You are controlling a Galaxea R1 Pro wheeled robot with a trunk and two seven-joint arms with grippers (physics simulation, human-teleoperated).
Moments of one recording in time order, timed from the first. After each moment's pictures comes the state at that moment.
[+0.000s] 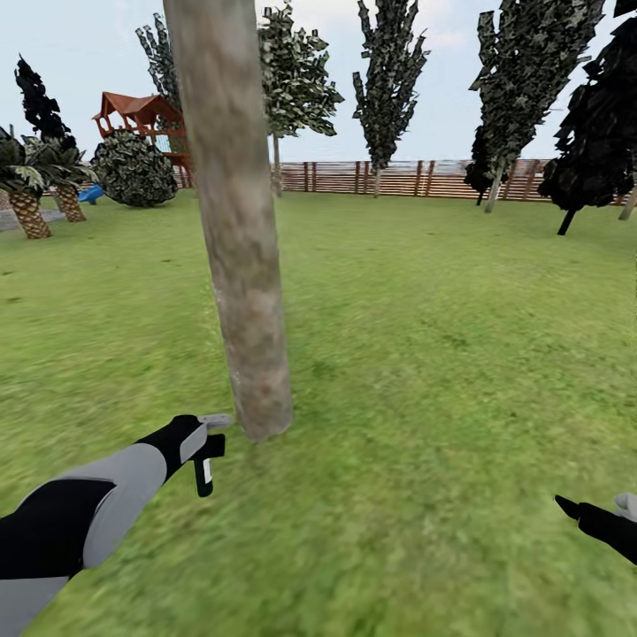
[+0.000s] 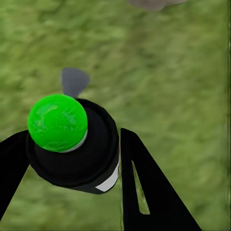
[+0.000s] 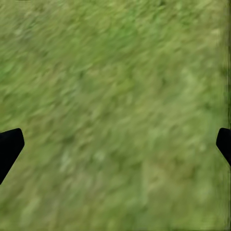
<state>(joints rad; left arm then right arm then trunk) -1.11 0.04 -0.09 -0.03 0.21 0.48 0.12 -0.43 -0.18 -0.97 -1.13 0.41 0.51 0.66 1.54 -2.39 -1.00</state>
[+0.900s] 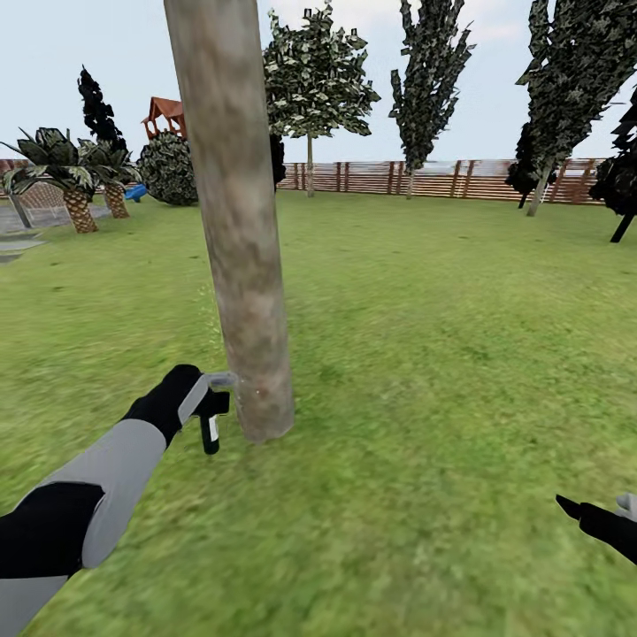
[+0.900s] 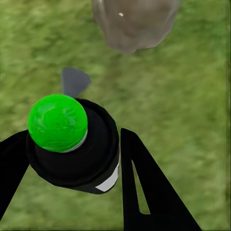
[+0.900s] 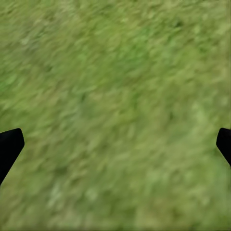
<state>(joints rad) -1.11 0.05 -0.09 -0.45 0.20 0.85 0.13 -0.43 -0.18 -0.97 -1.13 0.41 0.51 0.66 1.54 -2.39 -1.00</state>
